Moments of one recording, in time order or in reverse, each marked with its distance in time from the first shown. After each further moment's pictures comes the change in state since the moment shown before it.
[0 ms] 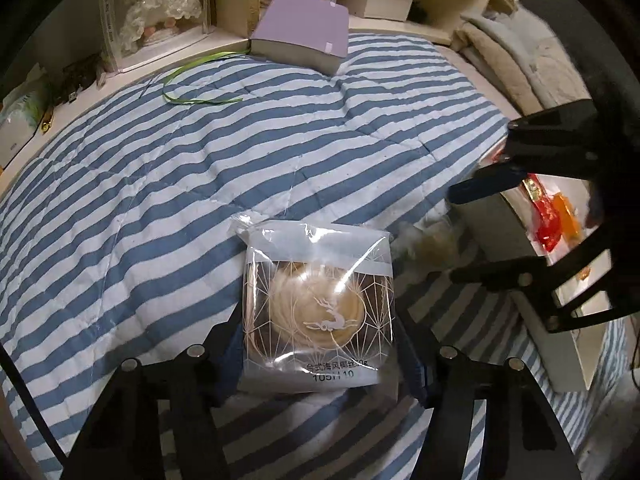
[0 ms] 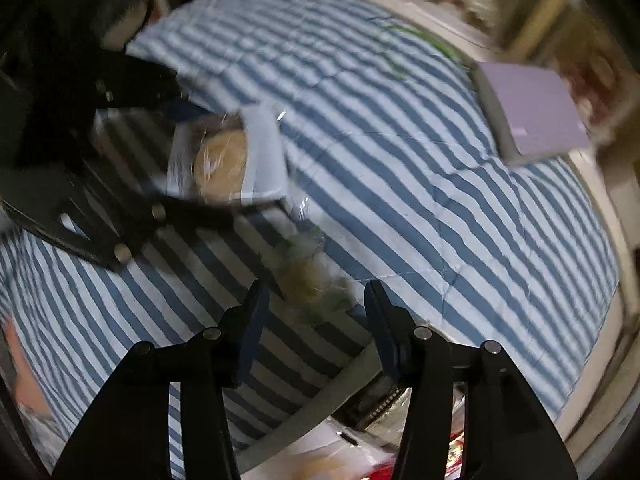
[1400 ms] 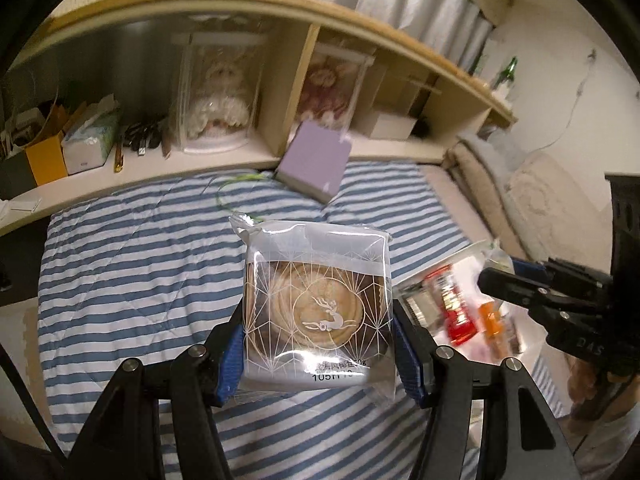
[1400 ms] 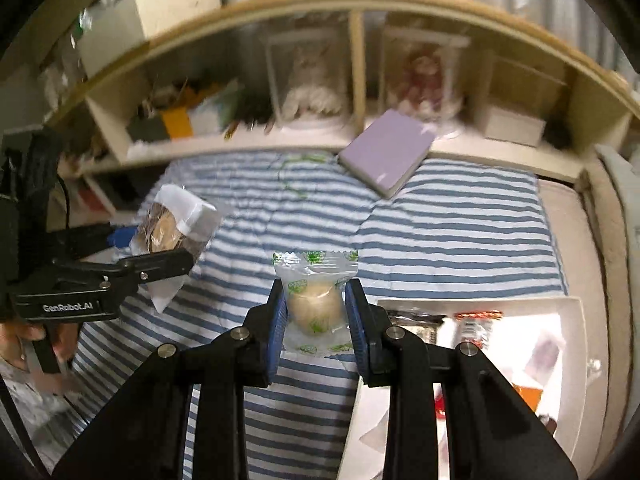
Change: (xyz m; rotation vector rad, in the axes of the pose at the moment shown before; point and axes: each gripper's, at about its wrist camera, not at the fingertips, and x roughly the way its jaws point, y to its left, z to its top) left arm -0.186 -0.022 -0.039 -0.203 -0.316 -0.038; right arm -0.152 0.002 -0.046 0.629 -0.432 -0.100
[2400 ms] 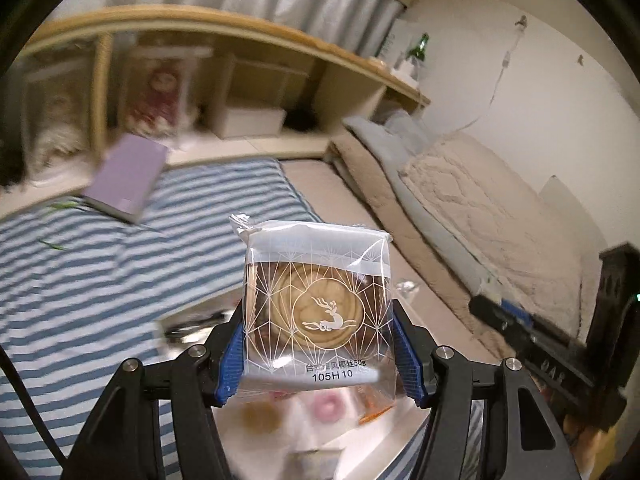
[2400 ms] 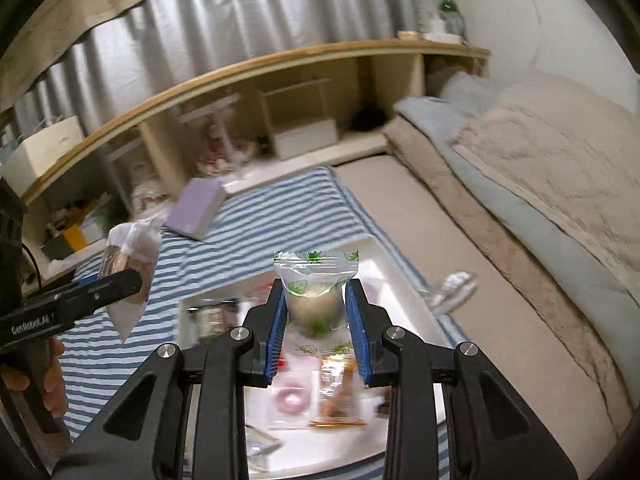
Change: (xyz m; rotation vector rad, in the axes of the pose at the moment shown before) left arm 0.106 -0.194 -0.004 0.099 0.013 -0.231; right arm -0.140 -0.178 -0.116 0.391 -0.235 -0.317
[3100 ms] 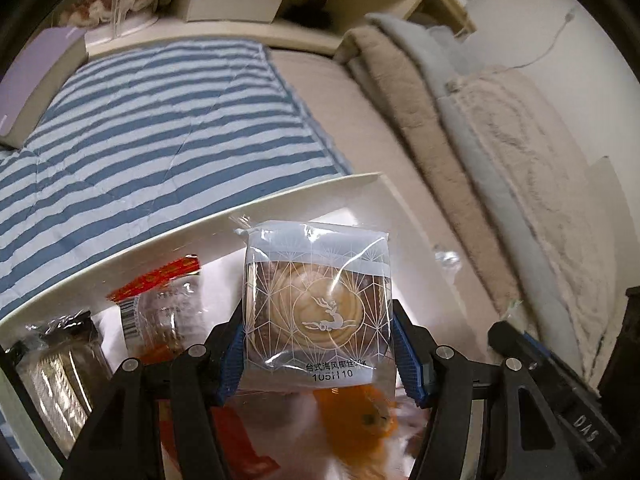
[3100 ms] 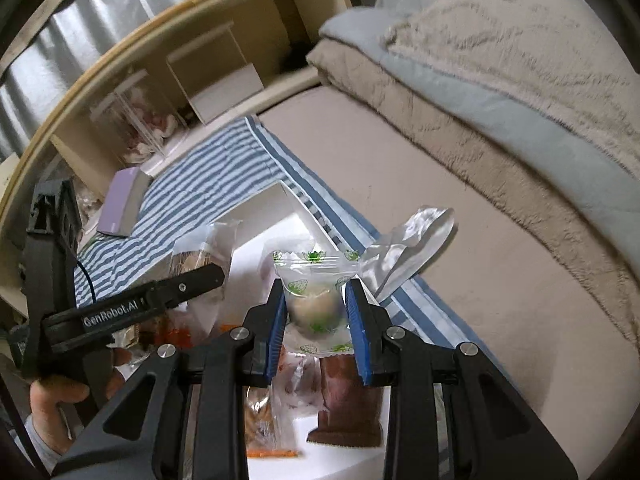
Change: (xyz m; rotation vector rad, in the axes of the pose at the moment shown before) left arm 0.258 0.017 0.033 -0.096 0.273 0.013; right arm 0.106 -0.097 -0.019 0.220 0.176 -0.021
